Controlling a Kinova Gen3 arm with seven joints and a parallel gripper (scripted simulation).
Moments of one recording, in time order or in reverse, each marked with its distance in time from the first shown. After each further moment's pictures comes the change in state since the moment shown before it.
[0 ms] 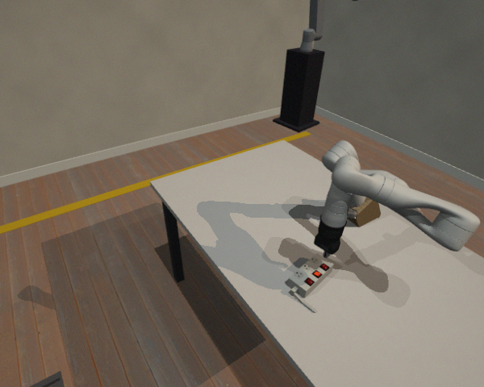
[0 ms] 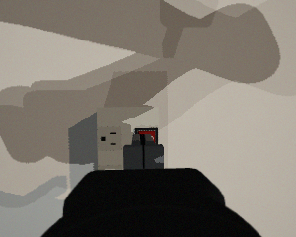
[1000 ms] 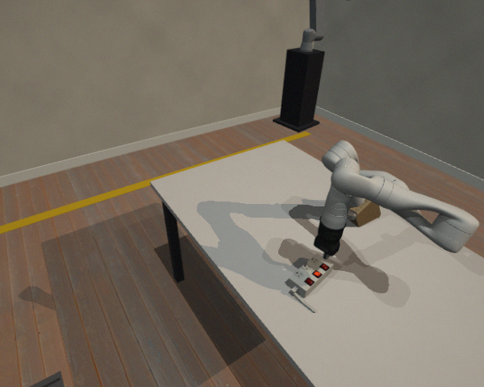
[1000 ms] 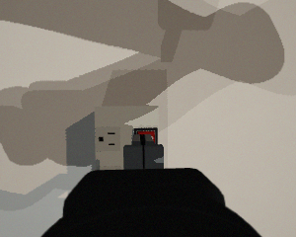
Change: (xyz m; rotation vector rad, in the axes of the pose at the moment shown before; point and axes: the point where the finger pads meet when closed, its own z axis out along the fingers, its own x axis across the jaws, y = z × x) arm 0.001 0.001 0.007 -0.002 0.003 -0.001
